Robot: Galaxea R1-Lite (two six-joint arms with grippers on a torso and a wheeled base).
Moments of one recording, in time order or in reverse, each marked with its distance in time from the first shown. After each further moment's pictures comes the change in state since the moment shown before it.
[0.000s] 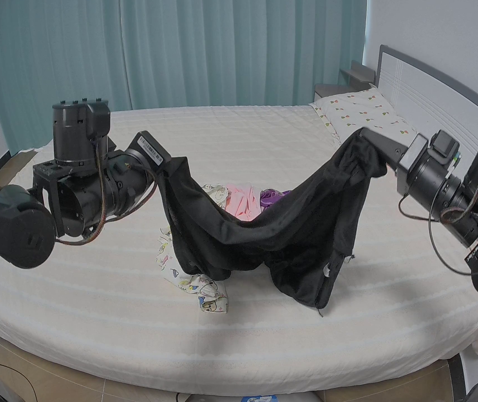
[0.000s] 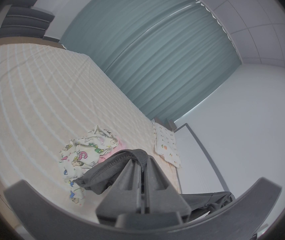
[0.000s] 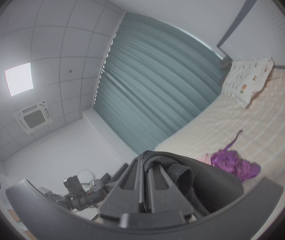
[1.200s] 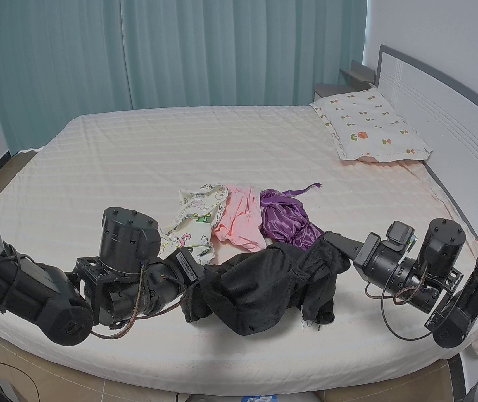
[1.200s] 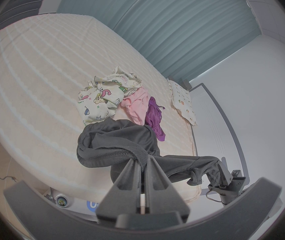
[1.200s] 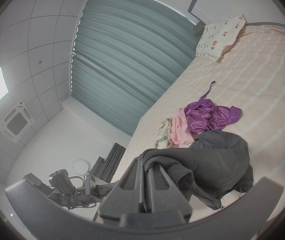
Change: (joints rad) left arm -0.114 0.120 0.322 -0.126 -0.132 -0.095; right arm 0.060 0.289 0.281 -0.290 -0.041 0.080
